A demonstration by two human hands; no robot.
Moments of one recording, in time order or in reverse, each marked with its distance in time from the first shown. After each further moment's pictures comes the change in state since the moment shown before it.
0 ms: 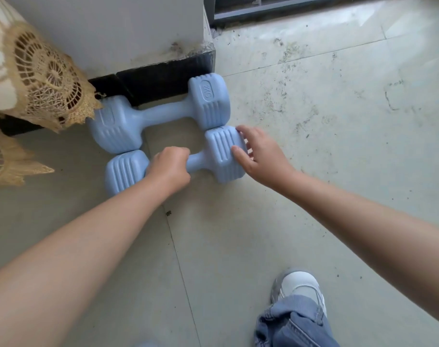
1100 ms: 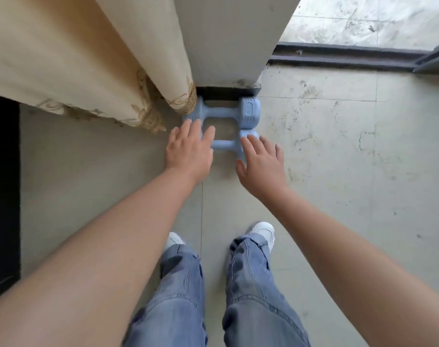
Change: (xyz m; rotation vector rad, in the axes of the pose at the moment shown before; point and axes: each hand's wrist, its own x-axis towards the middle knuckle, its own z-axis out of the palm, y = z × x) left_hand -0.205 0.027 -0.177 0.123 0.085 -0.103; right_hand -0.107 -0.189 -0.109 -0.497 -0.290 -0.007
